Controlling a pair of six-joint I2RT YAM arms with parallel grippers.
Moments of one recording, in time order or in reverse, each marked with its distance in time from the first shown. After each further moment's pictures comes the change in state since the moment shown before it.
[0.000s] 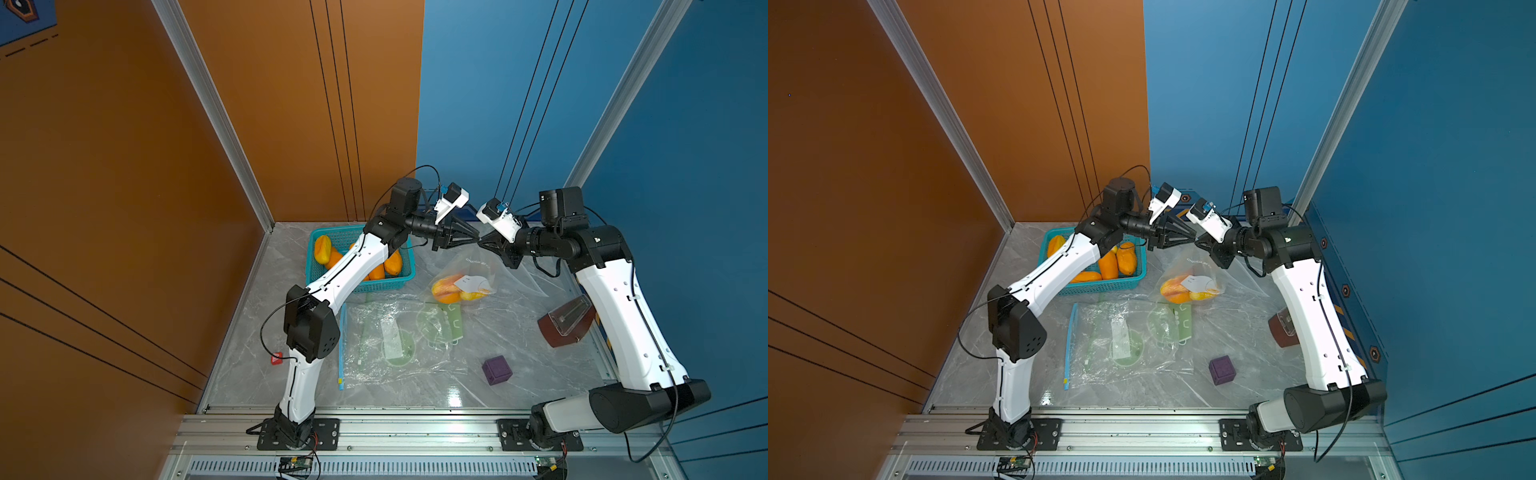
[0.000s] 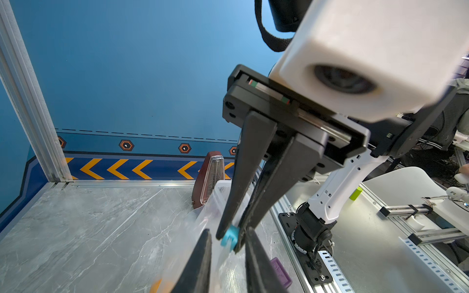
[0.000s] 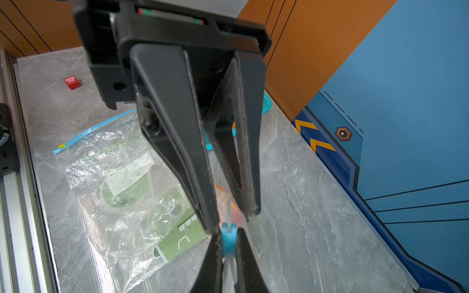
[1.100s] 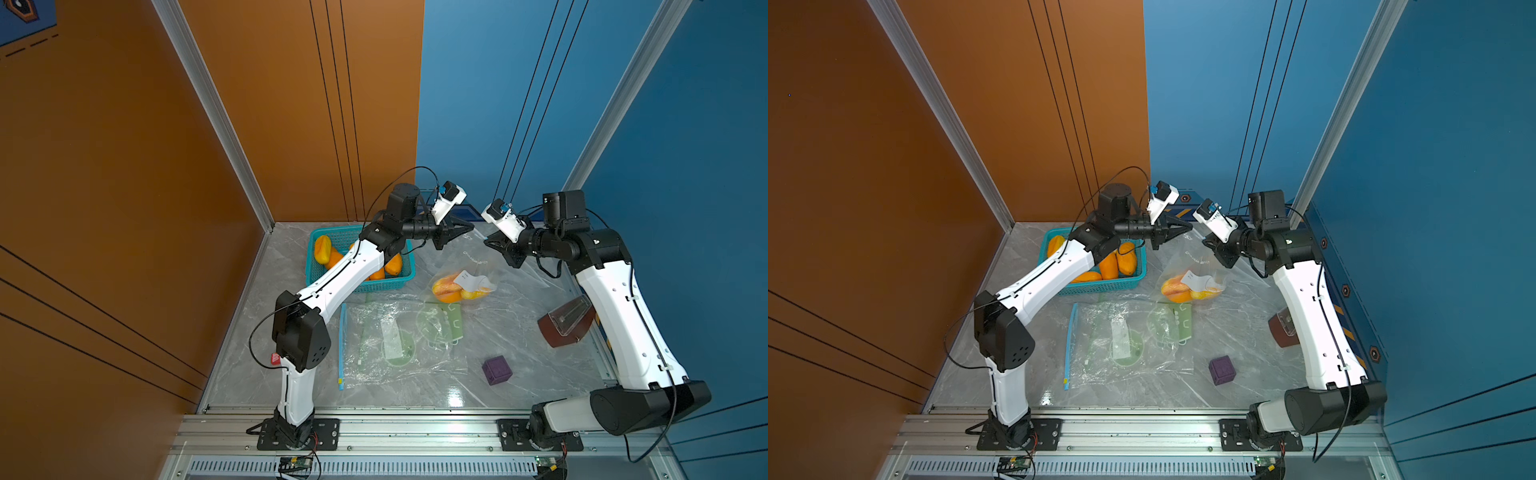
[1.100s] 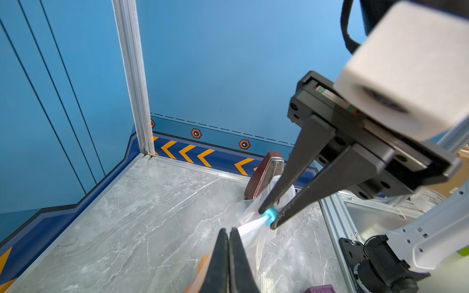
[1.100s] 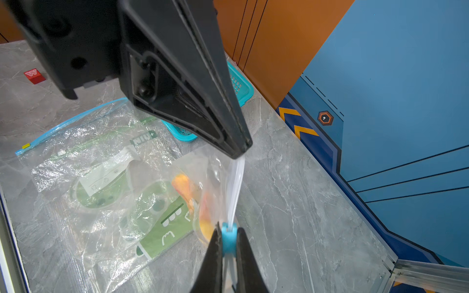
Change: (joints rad) left arm -0.006 -0.118 -0.174 0.093 -0.417 -0.031; right arm -0.051 -0.023 -0.076 0.060 0.053 0.000
